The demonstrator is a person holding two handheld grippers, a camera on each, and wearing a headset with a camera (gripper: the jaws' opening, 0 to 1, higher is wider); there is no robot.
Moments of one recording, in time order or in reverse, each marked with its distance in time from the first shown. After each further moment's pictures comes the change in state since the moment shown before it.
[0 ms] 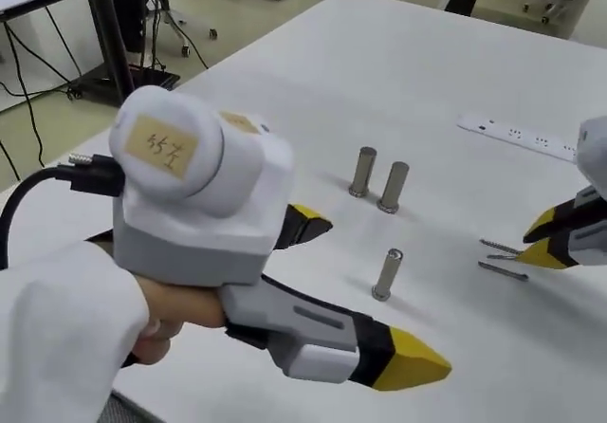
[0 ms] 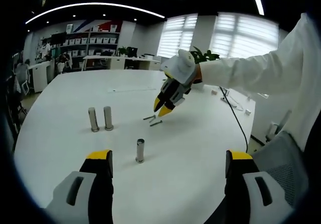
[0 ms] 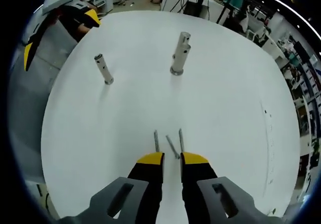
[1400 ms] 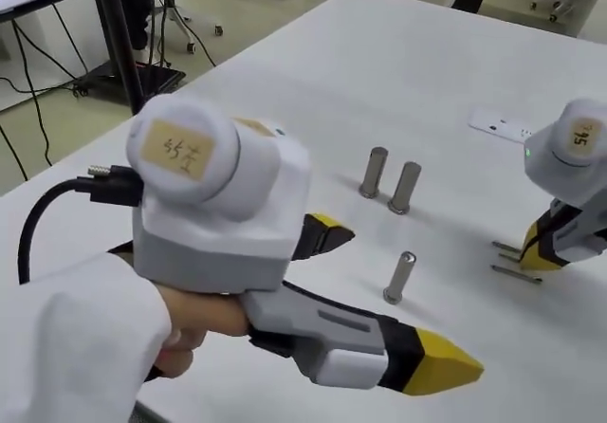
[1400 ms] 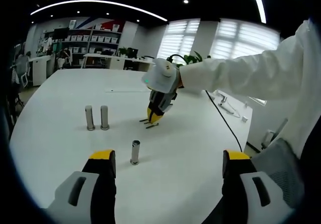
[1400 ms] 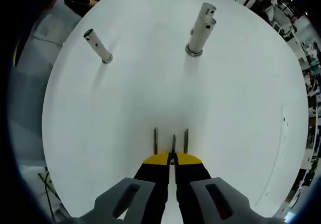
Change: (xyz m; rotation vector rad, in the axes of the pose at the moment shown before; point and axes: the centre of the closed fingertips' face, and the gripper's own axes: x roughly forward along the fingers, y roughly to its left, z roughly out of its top) left arm 0.001 -0.006 0.003 -0.052 -0.032 -0.028; right arm 0.024 0.002 -0.006 -0.106 0.221 0.127
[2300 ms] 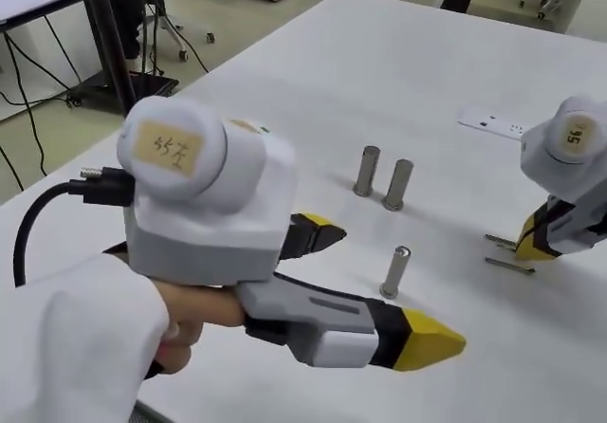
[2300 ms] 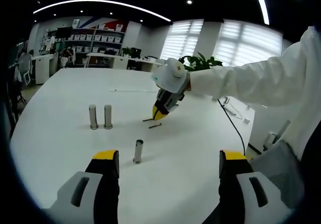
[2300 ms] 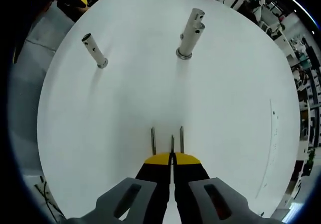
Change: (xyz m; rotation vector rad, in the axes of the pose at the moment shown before) left arm -0.004 0.004 0.001 -0.014 -0.005 0.027; right arm -0.015 -0.002 -0.002 0.057 -0.059 -0.107
